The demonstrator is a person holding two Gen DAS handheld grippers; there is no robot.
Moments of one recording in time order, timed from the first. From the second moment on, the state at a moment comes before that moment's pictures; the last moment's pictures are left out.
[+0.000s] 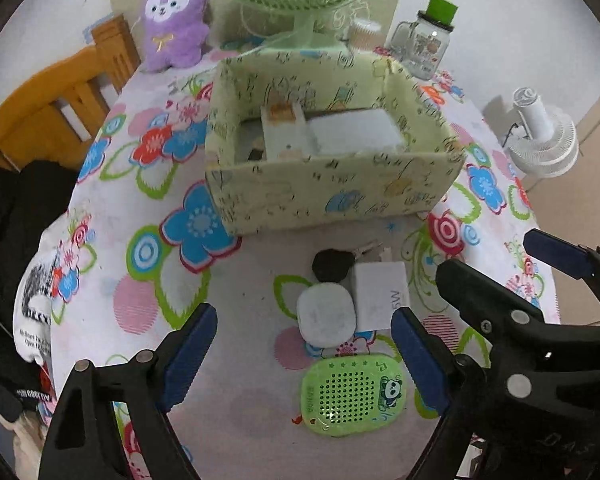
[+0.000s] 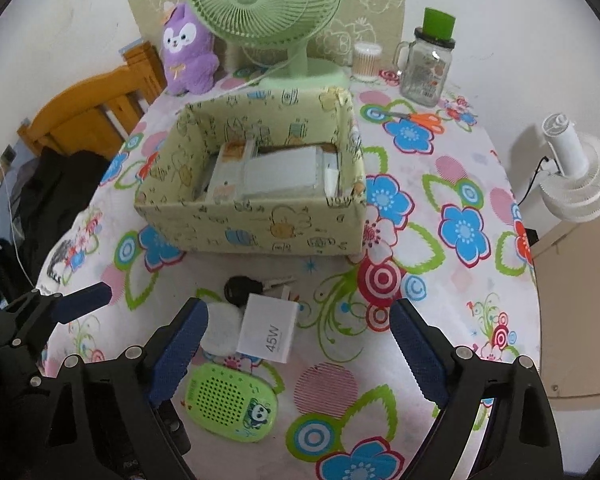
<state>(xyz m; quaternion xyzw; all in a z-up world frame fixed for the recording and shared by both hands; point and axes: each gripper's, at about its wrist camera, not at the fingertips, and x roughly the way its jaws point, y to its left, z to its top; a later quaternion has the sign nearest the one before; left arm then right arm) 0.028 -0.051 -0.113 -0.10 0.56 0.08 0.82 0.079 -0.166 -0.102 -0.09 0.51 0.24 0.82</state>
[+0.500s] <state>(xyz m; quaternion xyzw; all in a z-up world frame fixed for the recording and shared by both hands) 0.027 -0.051 -0.146 -0.10 0.58 0.10 0.80 0.081 -0.158 -0.143 -0.10 0.55 0.25 0.79</state>
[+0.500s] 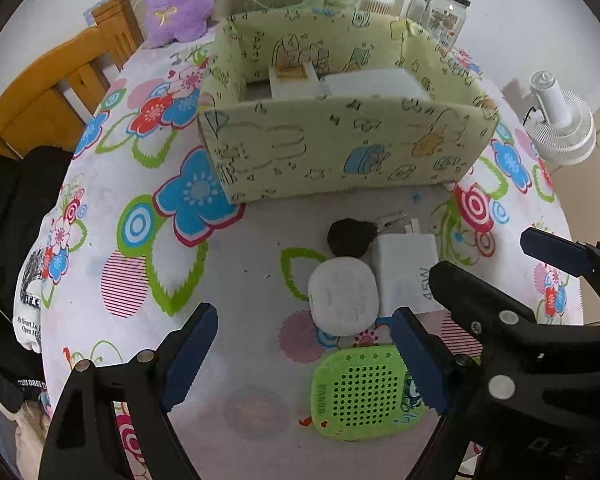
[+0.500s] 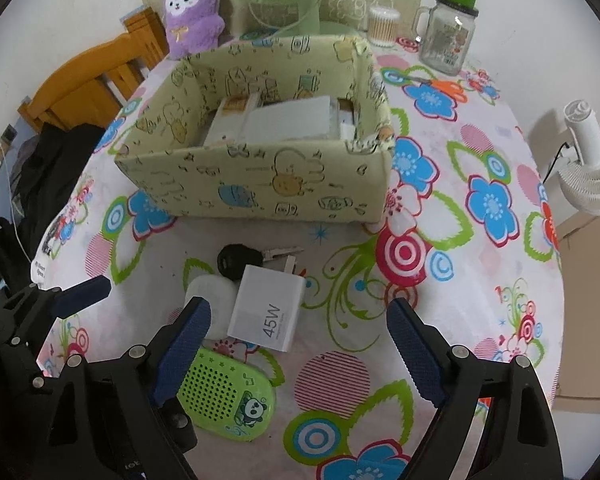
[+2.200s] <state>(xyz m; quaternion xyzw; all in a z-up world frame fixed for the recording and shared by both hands) 0.067 -0.074 -0.201 -0.04 0.62 0.05 0.78 0.110 -0.142 -0.208 -0.07 0.61 0.19 0.77</state>
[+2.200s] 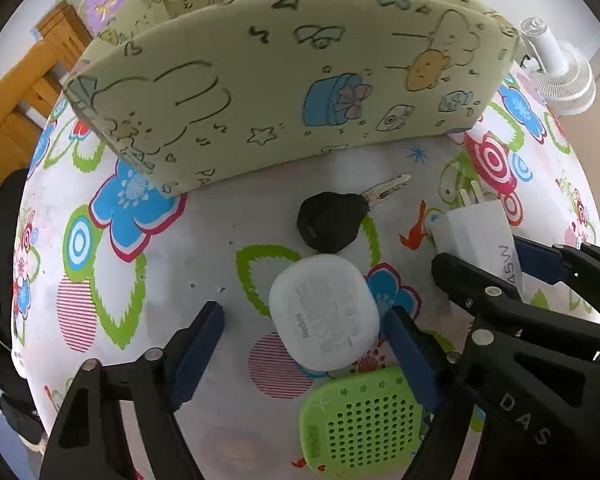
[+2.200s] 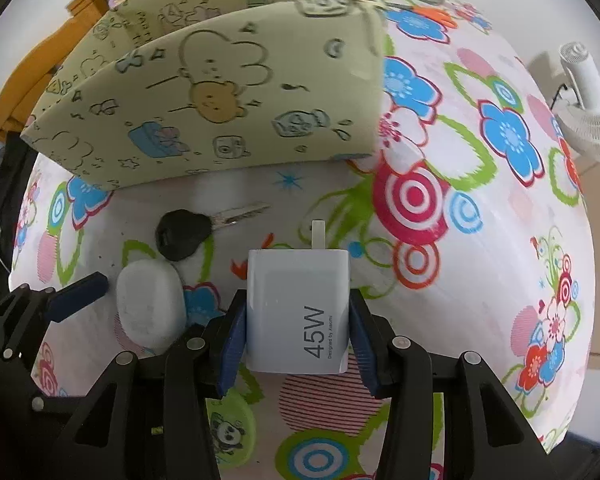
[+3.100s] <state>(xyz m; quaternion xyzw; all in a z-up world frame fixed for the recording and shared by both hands) 0.049 -0.077 -0.153 -0.04 0.59 0.06 0.80 0.087 -0.181 -0.166 -0.05 0.59 0.18 0.79</state>
